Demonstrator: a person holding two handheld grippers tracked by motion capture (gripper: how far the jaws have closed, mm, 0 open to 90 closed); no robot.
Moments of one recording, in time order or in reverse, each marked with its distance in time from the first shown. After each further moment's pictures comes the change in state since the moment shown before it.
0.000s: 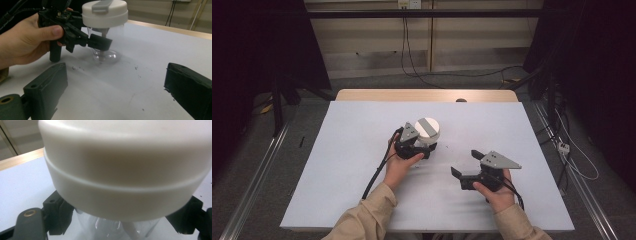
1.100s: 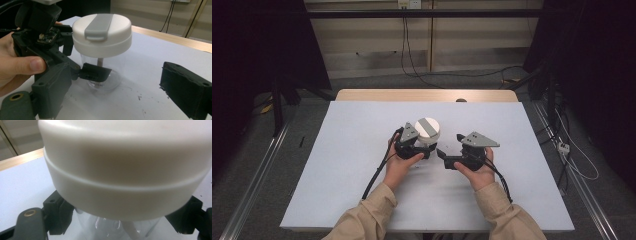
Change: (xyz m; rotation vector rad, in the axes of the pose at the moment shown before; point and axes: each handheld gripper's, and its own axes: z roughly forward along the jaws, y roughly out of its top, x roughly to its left) left arm -0.001 0.000 0.000 -0.001 0.007 -0.003; right arm 0.001 0.036 0.053 0.027 -0.032 -0.014
